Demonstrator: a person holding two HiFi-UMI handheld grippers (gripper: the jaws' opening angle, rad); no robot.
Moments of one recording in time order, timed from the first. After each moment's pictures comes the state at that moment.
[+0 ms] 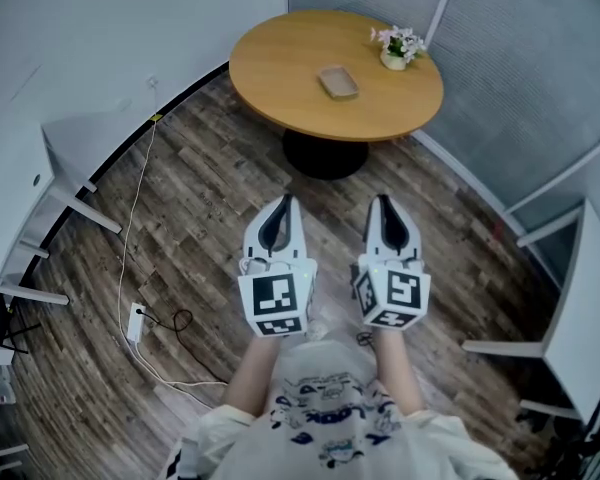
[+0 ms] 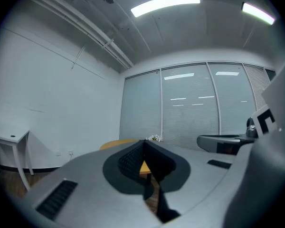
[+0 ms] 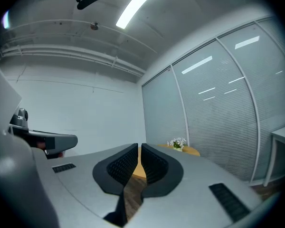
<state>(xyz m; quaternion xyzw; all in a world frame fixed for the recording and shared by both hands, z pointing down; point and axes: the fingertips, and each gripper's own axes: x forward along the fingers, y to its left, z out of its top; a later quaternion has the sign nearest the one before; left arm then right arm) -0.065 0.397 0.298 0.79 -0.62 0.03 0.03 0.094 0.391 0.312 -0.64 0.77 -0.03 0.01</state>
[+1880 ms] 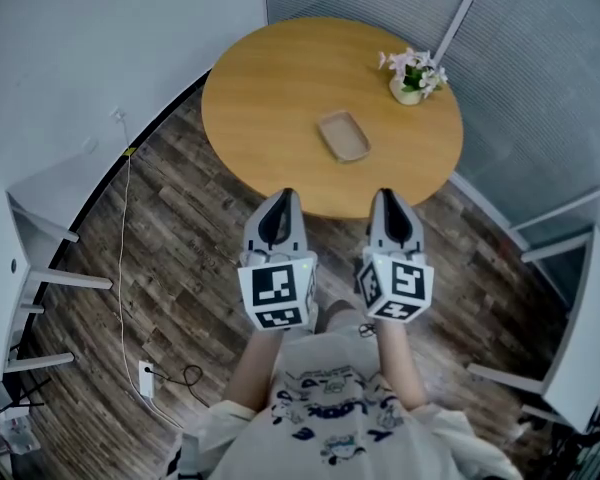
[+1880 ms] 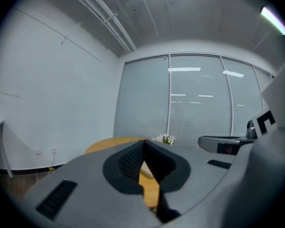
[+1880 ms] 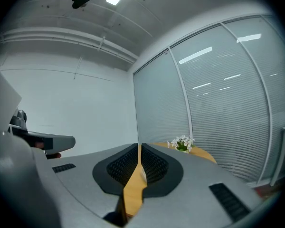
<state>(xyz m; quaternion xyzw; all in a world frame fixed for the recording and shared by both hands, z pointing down) -0.090 0.050 0.328 0.81 -0.58 0.04 0.08 0.075 0.057 0.337 -0.68 0.73 -0.06 -0.01</state>
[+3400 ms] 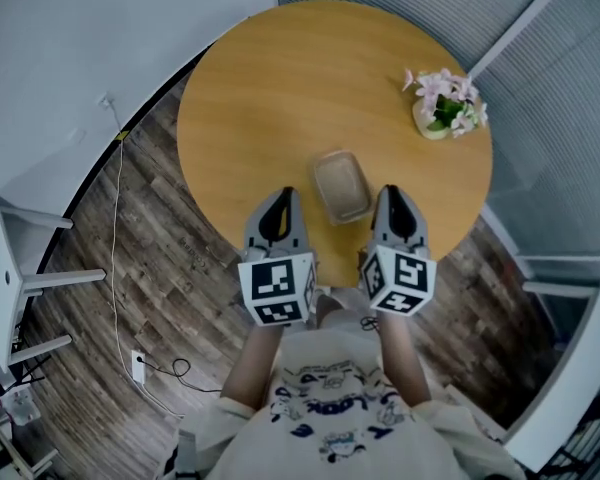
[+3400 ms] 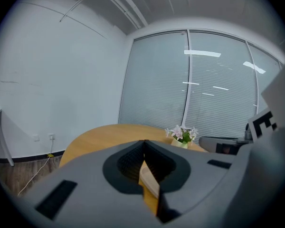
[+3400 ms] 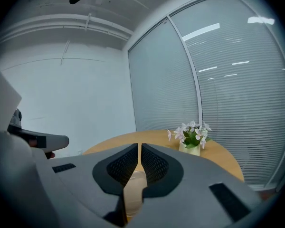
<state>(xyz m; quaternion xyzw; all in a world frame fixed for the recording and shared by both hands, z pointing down) -0.037 -0.172 0.409 0.77 -0.61 0.10 0.17 0.140 -0.184 0.419 -0.65 0.74 -0.13 -0.07</state>
